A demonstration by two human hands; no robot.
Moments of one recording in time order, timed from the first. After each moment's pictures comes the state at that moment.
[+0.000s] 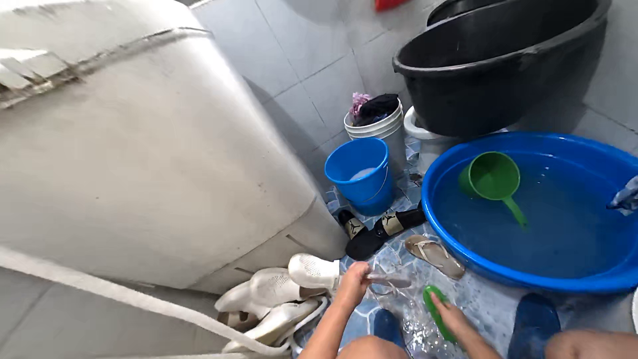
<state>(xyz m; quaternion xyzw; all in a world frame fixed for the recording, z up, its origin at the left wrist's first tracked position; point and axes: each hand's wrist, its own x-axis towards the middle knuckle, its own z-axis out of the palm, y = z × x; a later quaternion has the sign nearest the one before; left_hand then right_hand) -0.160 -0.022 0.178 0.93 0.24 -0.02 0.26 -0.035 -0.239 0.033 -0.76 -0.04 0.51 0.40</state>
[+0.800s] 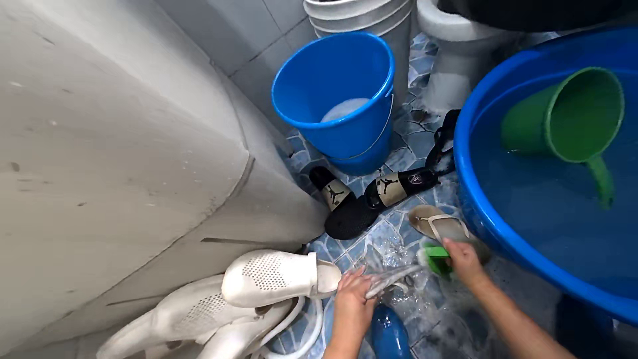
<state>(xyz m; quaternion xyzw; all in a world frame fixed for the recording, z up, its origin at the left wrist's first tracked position) -0.154 0.009 0.065 0.90 0.30 0.11 0.29 0.045 -0.130 0.017 -0.76 -0.16 0.36 0.52</state>
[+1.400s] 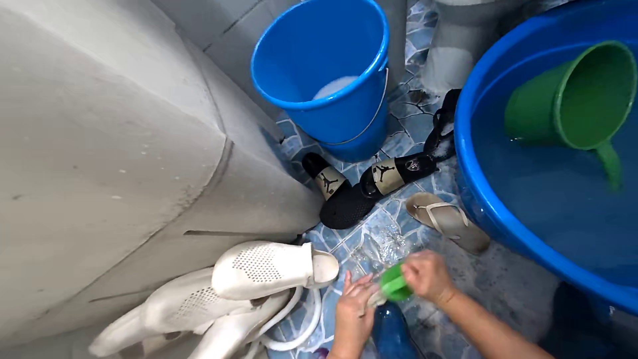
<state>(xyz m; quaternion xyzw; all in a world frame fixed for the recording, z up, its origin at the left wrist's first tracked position) -0.182 -0.013 0.035 0.89 0.25 0.20 0.31 -0.017 -0.117 0.007 -0.76 -0.44 0.15 0.45</state>
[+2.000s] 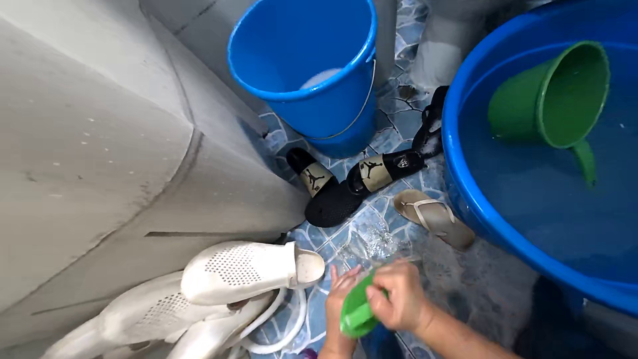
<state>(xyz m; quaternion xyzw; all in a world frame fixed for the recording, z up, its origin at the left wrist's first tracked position) -0.165 -0.019 0.030 0.88 0.29 0.22 0.31 -0.037 -0.104 0.041 -0.71 -0.46 0.12 0.52</state>
